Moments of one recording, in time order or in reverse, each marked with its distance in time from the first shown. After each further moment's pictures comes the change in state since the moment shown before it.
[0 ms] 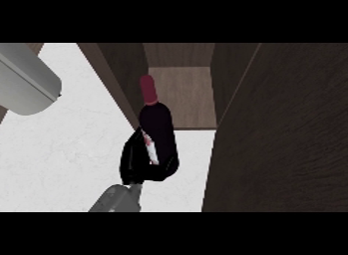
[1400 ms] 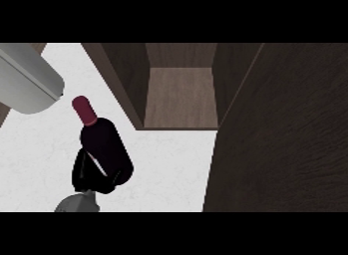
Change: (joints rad) left arm 0.160 0.007 0.502 -0.077 -0.391 -0.487 0.126; right arm -0.004 0.004 0.022 -0.017 0.029 -0.021 0.010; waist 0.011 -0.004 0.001
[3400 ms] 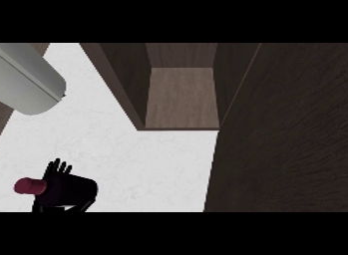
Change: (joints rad) left arm 0.135 0.095 0.254 0.280 -0.144 0.005 -0.276; right arm 0.008 0.002 0.069 -0.028 0.045 -0.039 0.001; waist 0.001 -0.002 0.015
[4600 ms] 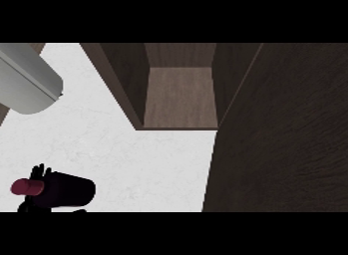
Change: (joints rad) left arm 0.147 0.005 -0.024 -0.290 -0.006 0.069 0.241; right arm -0.007 0.006 0.003 0.010 -0.010 -0.022 -0.018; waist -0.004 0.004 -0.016
